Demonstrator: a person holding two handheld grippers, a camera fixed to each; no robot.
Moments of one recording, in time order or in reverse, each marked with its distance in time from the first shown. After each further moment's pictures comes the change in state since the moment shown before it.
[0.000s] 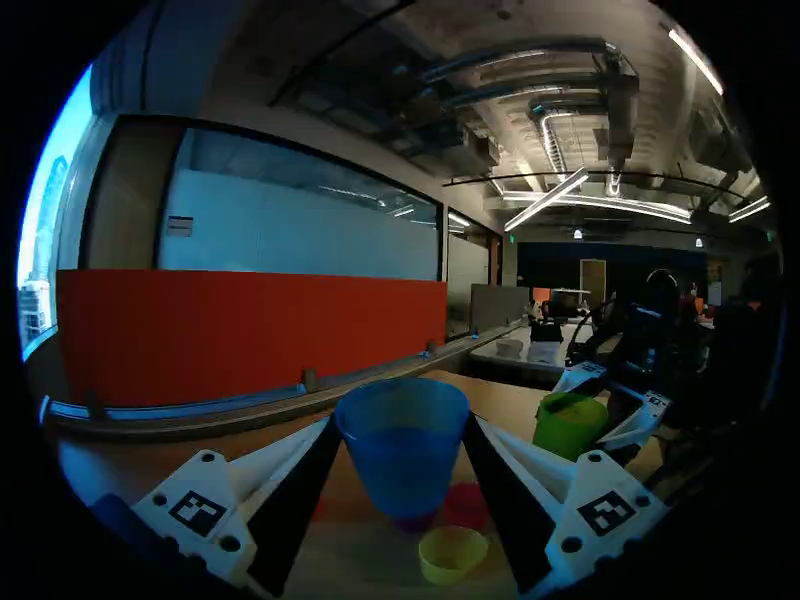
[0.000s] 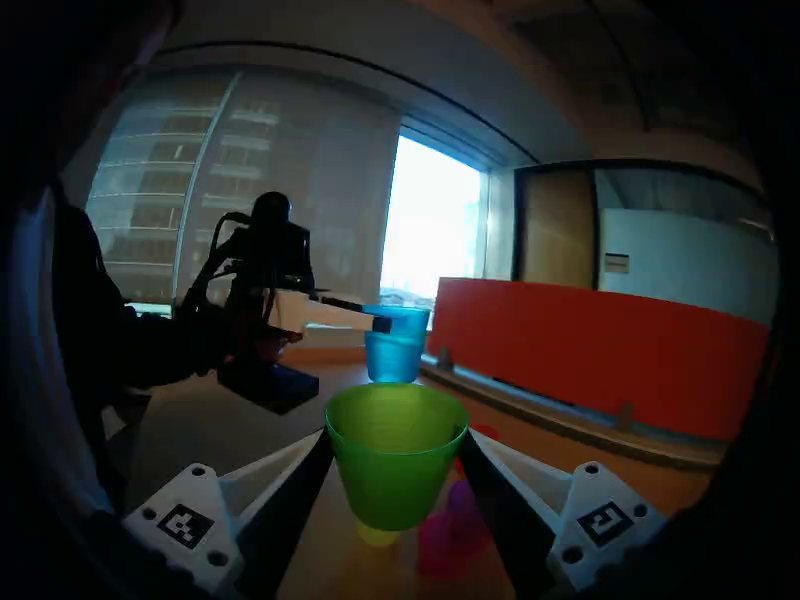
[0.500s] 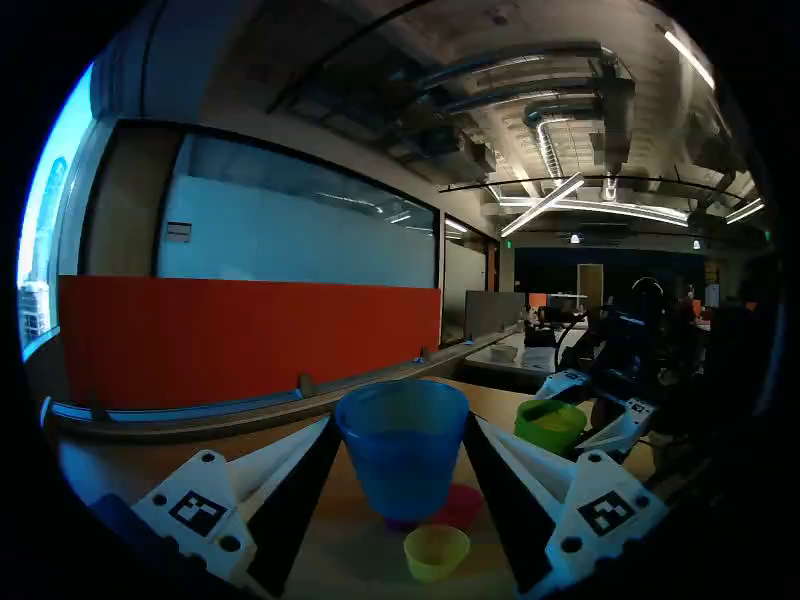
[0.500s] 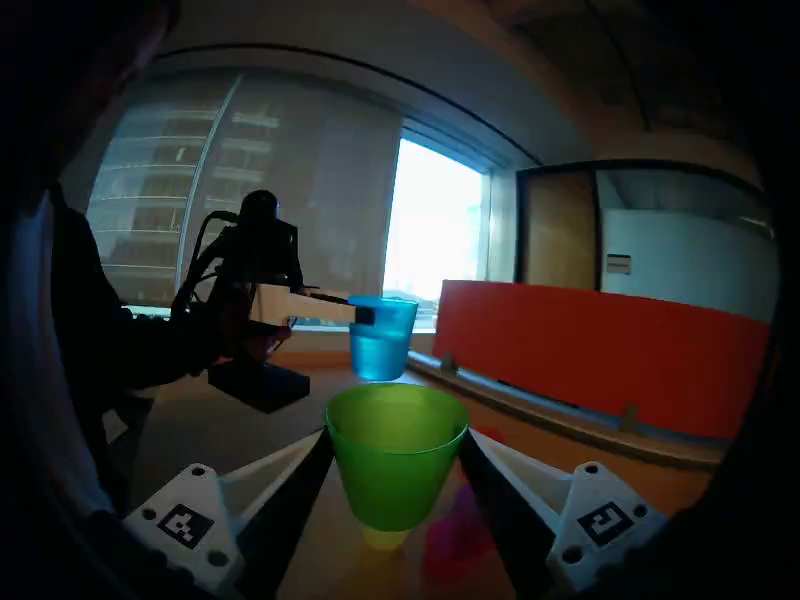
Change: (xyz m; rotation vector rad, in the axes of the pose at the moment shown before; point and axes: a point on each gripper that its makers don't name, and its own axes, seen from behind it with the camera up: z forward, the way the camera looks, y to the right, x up) left arm 0.007 0.015 -0.016 -0.010 0.013 0.009; right arm 0.001 -0.003 0.002 0.008 0.007 0.004
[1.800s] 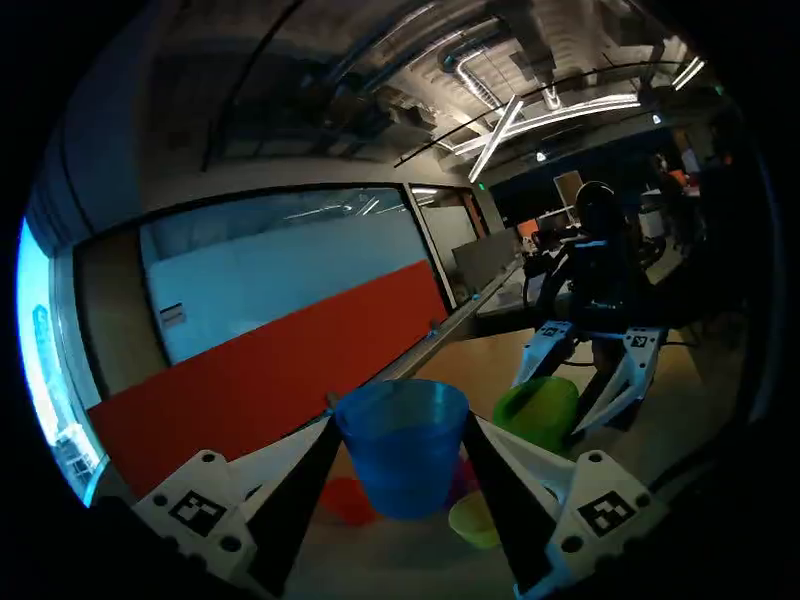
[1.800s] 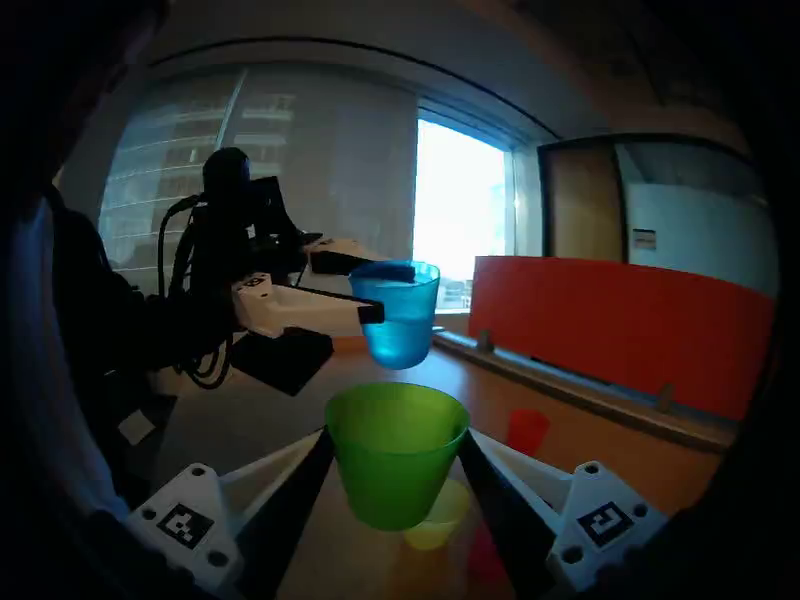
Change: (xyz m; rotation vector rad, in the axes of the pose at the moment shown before) left arm -0.004 0.032 -0.029 0.023 -0.066 0.424; right arm -0.022 -0.041 0.027 0.110 -0.064 0.046
